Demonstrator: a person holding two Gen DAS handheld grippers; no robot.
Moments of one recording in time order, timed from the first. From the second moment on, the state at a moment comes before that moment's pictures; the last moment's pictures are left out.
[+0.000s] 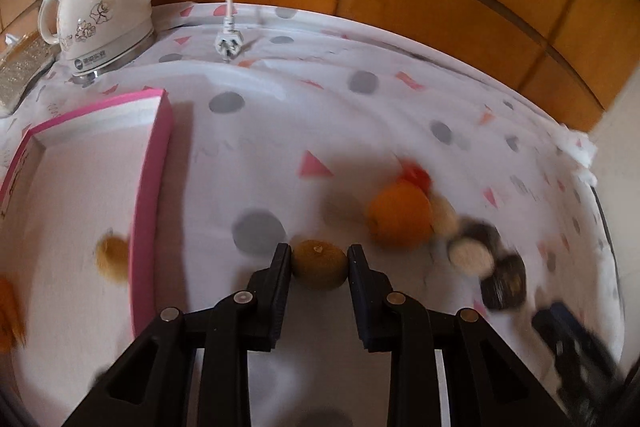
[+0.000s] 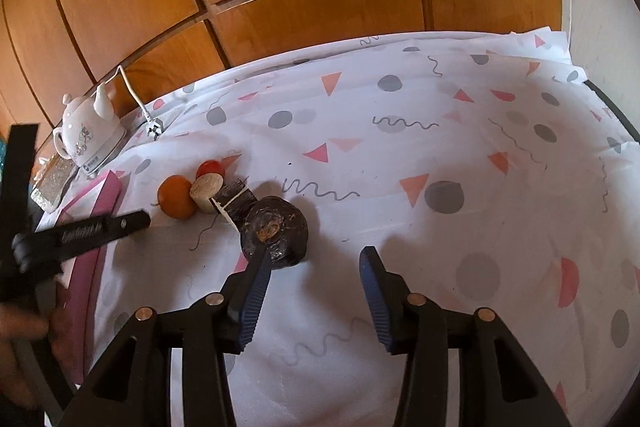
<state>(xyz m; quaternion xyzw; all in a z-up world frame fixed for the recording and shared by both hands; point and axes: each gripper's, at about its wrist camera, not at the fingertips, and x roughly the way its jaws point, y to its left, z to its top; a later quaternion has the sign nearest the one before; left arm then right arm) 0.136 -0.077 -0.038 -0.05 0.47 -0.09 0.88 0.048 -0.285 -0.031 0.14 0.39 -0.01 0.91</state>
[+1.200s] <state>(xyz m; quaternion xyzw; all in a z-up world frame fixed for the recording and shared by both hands) 0.070 -0.099 -0.062 0.02 0.38 -0.15 0.91 0.097 -0.248 -0.053 0.02 0.42 0.02 0.91</state>
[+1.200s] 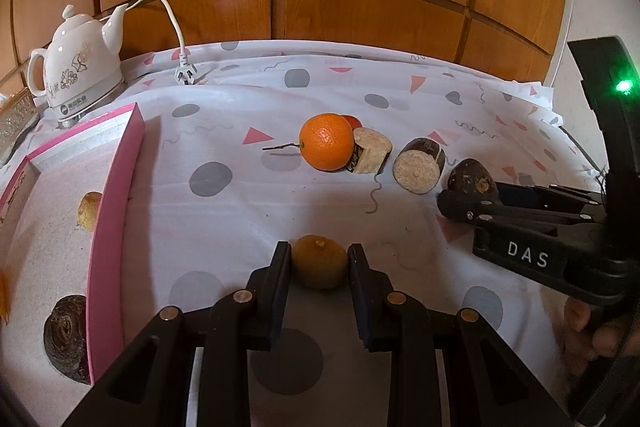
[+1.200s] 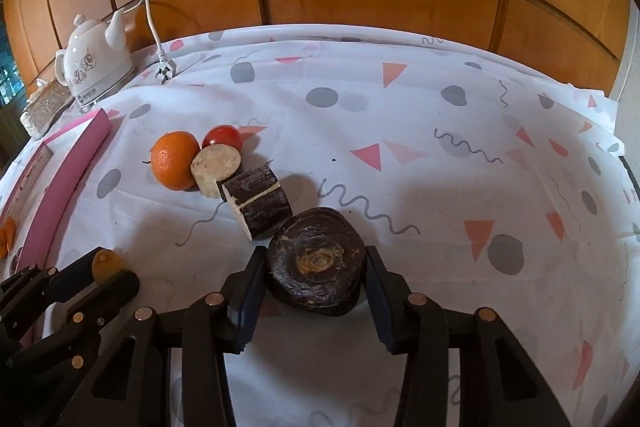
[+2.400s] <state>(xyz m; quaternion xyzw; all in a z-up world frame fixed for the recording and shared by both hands) 0.060 -0.101 -0.039 0.01 0.38 -0.15 0.91 0.069 -0.249 -0.057 0.03 0.40 -0.02 0.92</state>
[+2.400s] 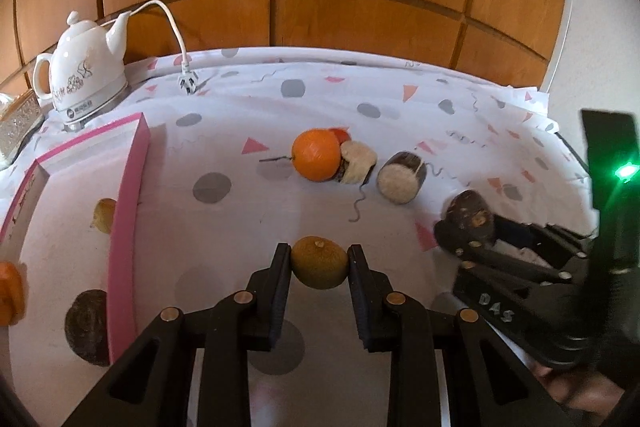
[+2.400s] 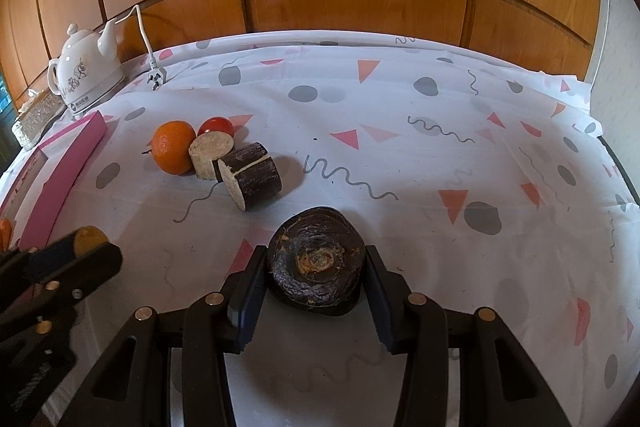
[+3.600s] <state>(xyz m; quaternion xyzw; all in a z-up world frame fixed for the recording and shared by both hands) 0.076 0.004 0.007 -0.05 0.37 -0.05 0.93 0.057 -0.215 -0.039 0.04 0.41 0.04 0.91</state>
